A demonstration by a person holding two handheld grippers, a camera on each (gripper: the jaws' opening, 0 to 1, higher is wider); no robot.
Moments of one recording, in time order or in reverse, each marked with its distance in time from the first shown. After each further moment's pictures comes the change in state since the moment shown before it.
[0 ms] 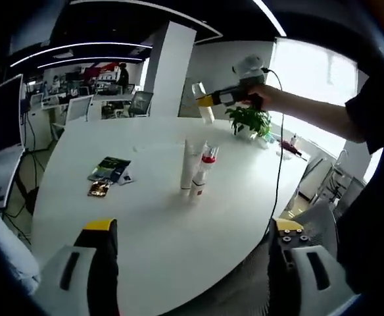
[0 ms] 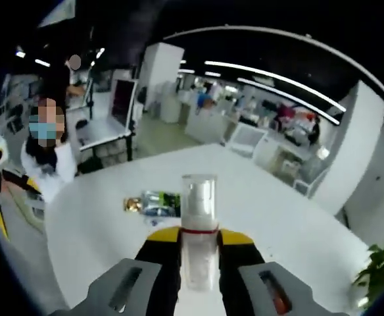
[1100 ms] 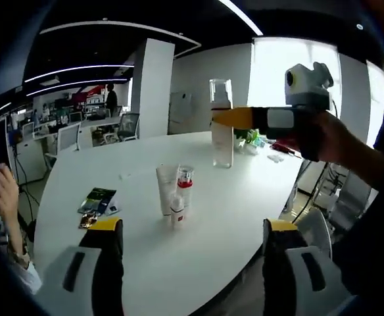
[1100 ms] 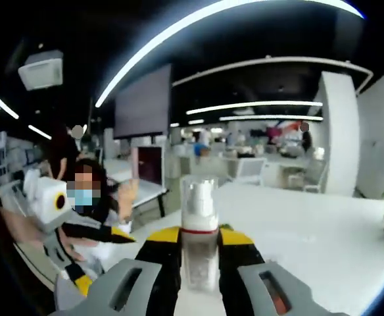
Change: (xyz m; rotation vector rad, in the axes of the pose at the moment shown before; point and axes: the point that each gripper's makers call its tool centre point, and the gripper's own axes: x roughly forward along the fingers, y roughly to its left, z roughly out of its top) left arm 0.015 -0.065 0.043 0.132 -0.108 -0.039; right arm -0.136 0.161 0.008 0.253 -0.283 0.055
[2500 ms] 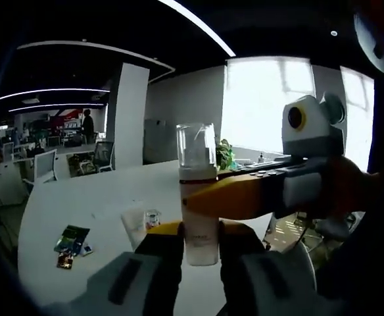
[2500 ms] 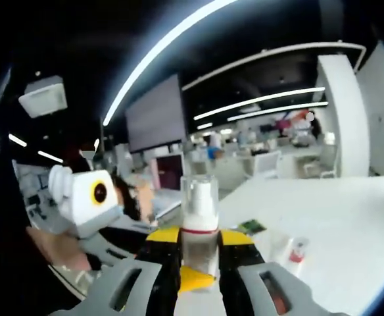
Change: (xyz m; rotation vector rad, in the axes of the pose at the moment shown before) left arm 0.025 -0.043 0.062 0.043 -0.153 -0.167; right arm -0.019 0.035 0.004 0.134 -0.032 0.086
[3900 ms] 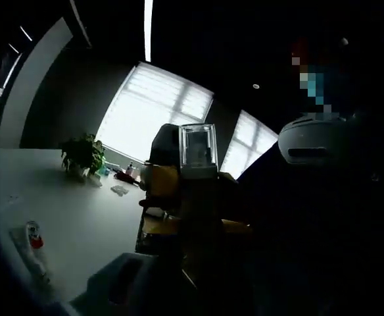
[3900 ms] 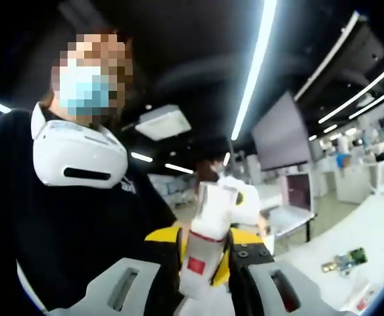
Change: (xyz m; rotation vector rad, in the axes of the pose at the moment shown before) left arm -0.048 -0.097 0.060 -0.224 0.000 -0.920; right arm -0.080 0.078 0.064 0.028 -0.055 0.936
